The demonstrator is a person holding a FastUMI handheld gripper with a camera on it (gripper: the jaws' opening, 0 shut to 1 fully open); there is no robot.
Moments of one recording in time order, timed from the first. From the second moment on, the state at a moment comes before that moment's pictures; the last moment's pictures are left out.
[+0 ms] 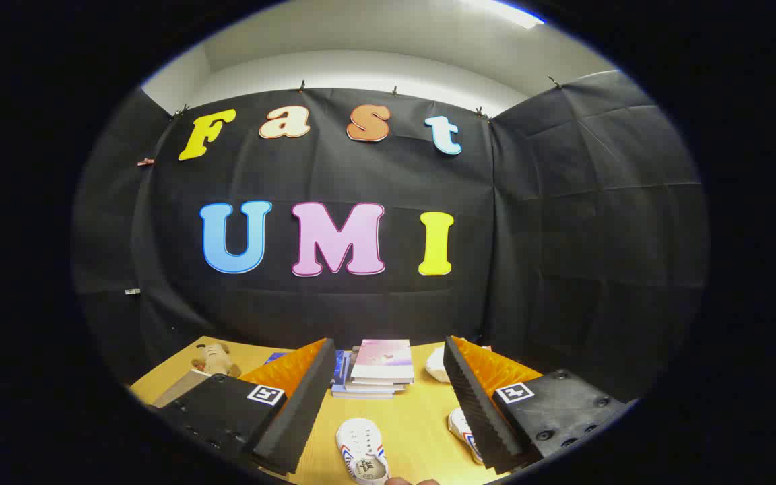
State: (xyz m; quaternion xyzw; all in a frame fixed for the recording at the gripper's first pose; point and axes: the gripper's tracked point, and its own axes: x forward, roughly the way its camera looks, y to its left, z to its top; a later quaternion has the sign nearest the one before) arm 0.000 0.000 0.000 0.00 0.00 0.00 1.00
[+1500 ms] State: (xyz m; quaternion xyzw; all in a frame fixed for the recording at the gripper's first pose) arm -0.016 0.098 -0.150 0.13 0.26 0.22 0.93
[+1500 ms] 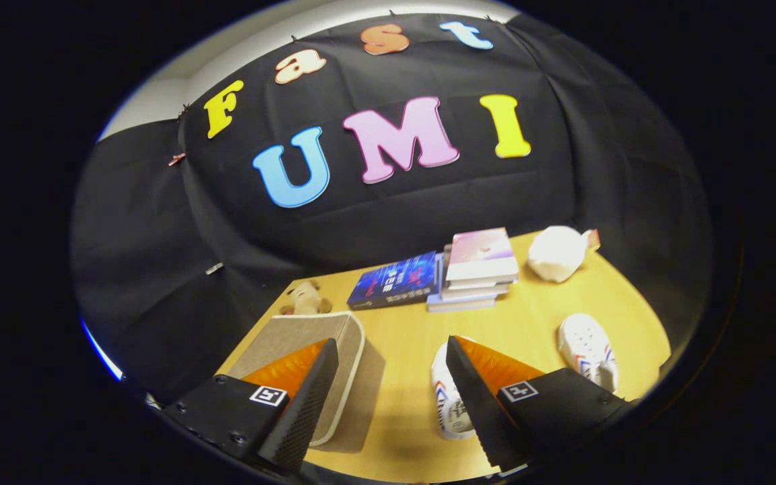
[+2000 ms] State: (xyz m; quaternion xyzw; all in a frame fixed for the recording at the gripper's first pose) arm -0.064 0.161 -0.227 0.31 0.48 0.40 0.72
